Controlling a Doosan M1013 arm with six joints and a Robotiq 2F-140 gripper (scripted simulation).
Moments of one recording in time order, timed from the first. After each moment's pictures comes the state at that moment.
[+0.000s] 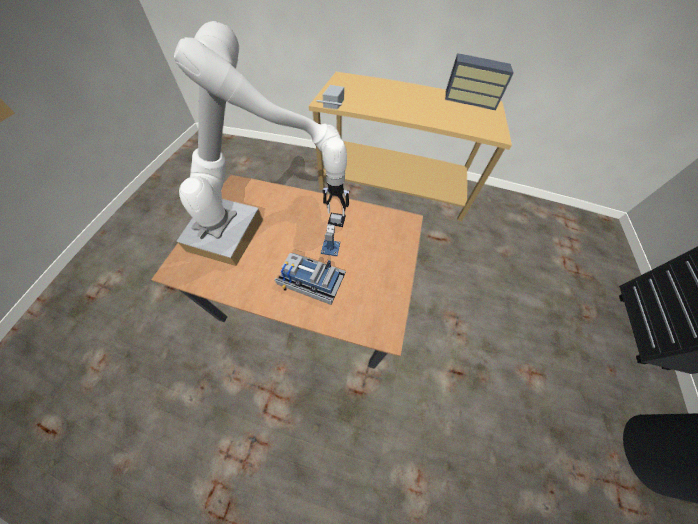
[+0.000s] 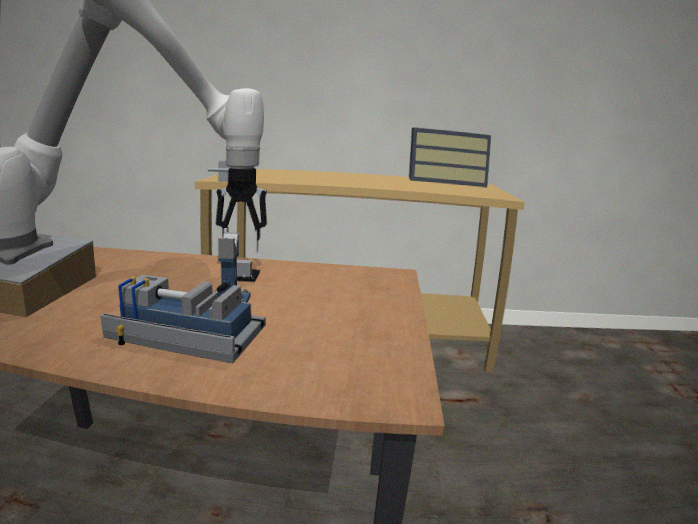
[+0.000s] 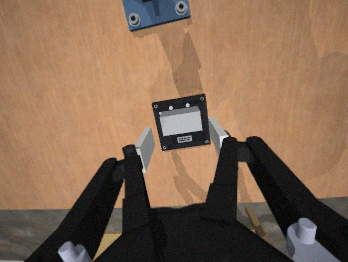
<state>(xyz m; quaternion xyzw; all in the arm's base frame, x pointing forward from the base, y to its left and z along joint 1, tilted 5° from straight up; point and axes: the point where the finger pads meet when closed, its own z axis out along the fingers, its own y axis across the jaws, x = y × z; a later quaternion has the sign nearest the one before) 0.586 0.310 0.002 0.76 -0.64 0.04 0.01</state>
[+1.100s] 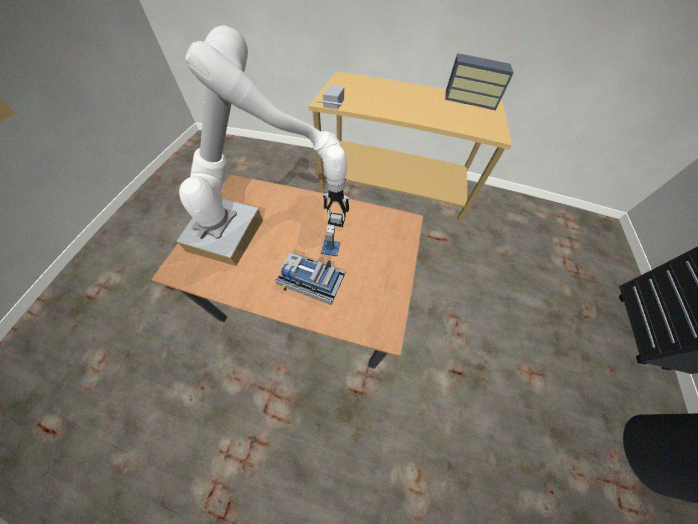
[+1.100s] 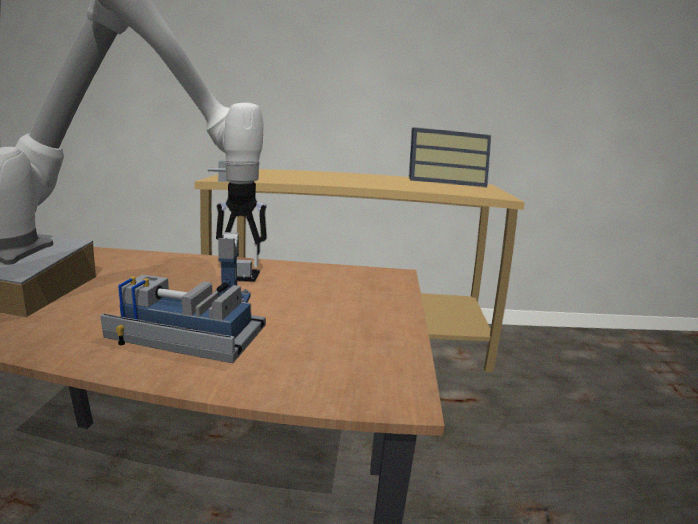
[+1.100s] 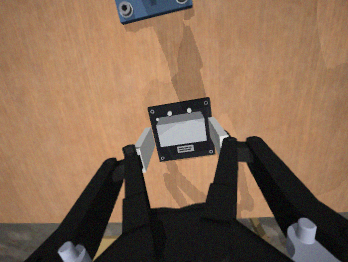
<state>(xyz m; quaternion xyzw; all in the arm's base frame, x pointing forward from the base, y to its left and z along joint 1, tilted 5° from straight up) 0.588 0.307 -0.037 0.76 -0.64 0.04 0.01</state>
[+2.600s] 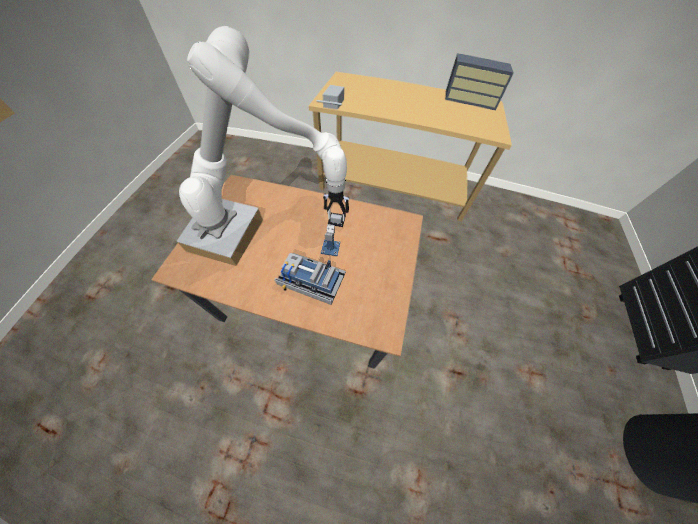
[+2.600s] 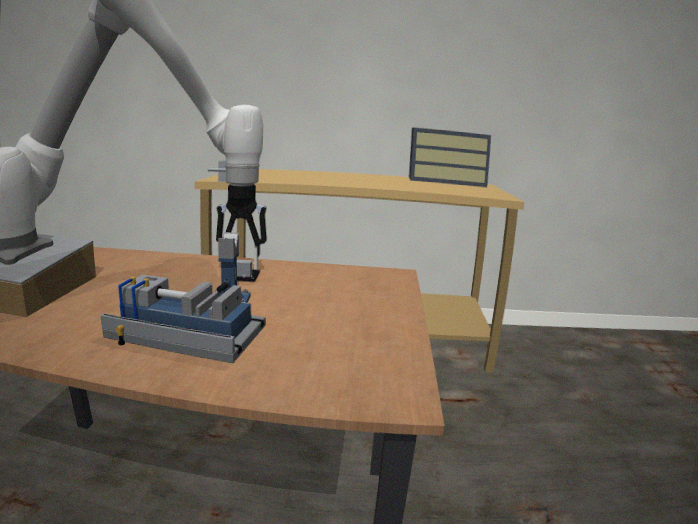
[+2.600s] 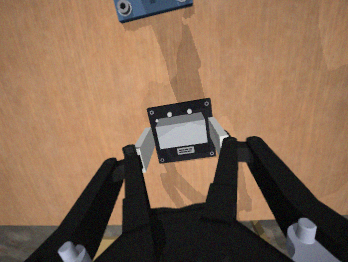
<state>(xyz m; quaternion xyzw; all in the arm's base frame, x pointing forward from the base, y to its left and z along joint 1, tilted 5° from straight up) 0.589 0.307 -0.043 0.76 -0.64 0.04 0.01</state>
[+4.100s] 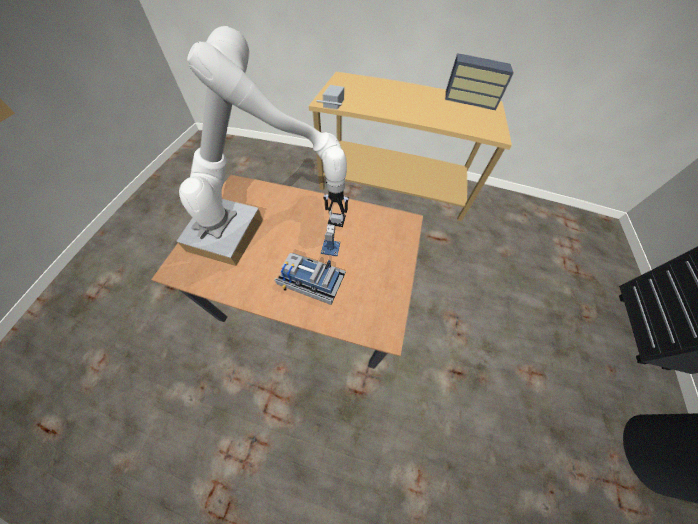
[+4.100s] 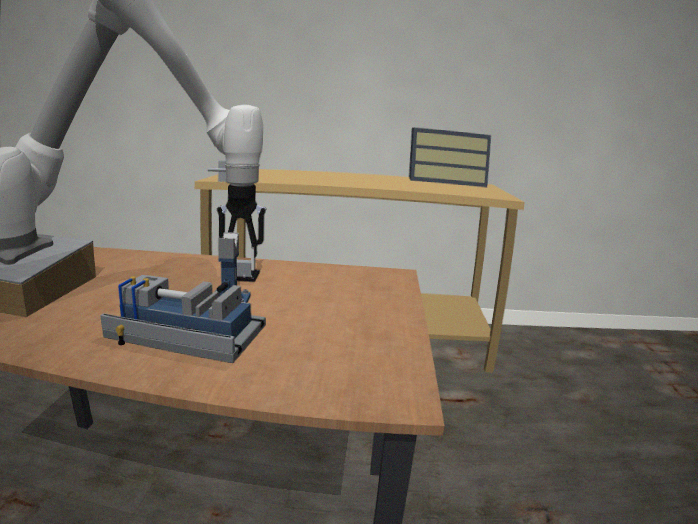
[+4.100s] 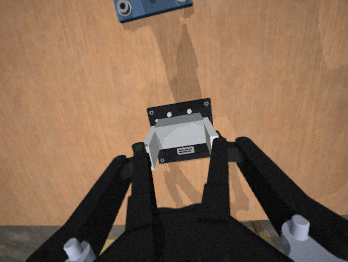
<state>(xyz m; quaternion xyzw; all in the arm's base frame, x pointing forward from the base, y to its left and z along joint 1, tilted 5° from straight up) 0.588 0.307 -0.043 0.76 -0.64 0.04 0.01</state>
